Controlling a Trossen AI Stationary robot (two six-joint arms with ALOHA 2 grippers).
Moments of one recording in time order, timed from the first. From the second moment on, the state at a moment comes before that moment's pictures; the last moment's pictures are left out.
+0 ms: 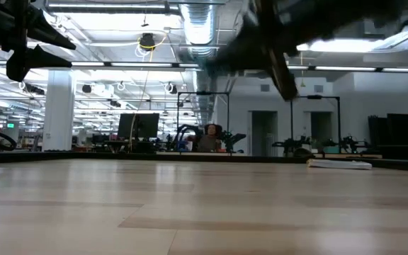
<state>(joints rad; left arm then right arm) -0.43 0.03 0.42 -0.75 -0.93 -0.88 0.37 1.70 0.89 0.43 0.57 0.90</state>
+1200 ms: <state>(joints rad) -0.43 0.03 0.42 -0.78 -0.92 -0.84 0.42 1.72 1.18 0.32 0.57 0.61</state>
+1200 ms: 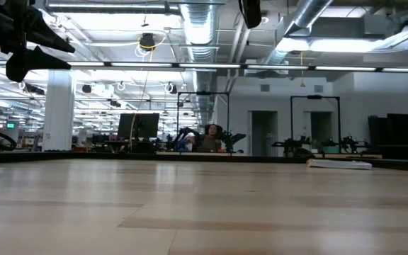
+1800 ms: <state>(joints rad) -0.43 0.03 0.42 -0.79 -0.94 -0.84 0.38 1.90 1.37 0.42 0.39 0.56</state>
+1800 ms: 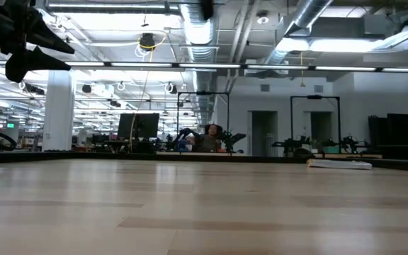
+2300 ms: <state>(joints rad) -0.43 0.03 0.42 -0.79 -0.97 -0.82 0.38 2.33 2.00 0.01 0.35 0.50</state>
